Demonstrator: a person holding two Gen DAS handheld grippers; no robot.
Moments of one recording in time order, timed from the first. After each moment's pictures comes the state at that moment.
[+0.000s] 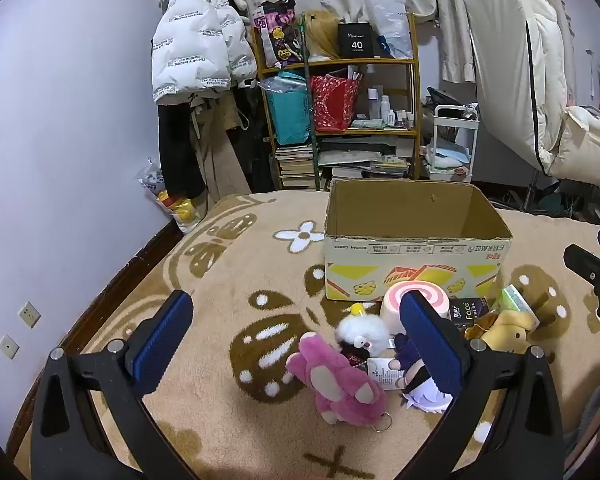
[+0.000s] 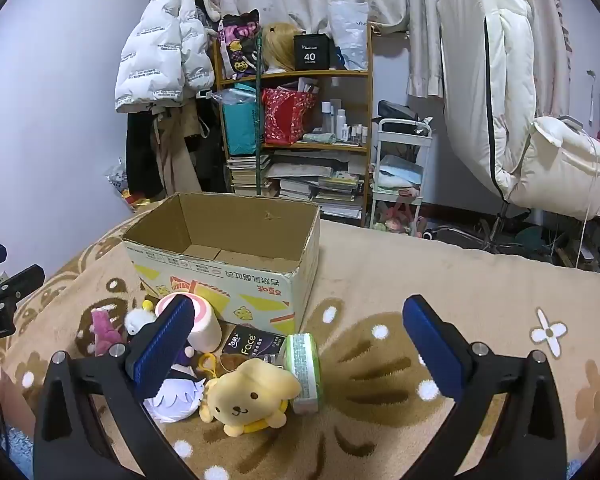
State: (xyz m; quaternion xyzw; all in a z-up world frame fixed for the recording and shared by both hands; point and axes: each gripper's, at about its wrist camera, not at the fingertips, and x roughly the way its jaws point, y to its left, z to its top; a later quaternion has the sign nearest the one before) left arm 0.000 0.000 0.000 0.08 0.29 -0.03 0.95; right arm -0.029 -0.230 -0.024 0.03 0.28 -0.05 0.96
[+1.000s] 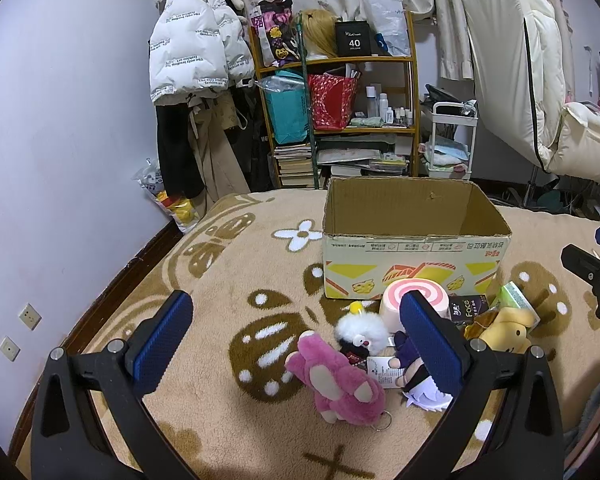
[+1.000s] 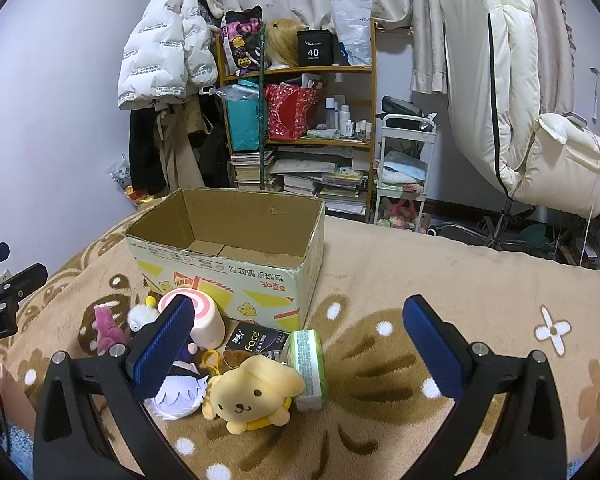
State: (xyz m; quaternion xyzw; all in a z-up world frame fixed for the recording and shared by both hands) left arm 0.000 -0.001 0.000 0.08 0.29 -0.03 0.95; right arm -0.027 -0.228 -0.028 0.03 0.29 -0.04 0.96
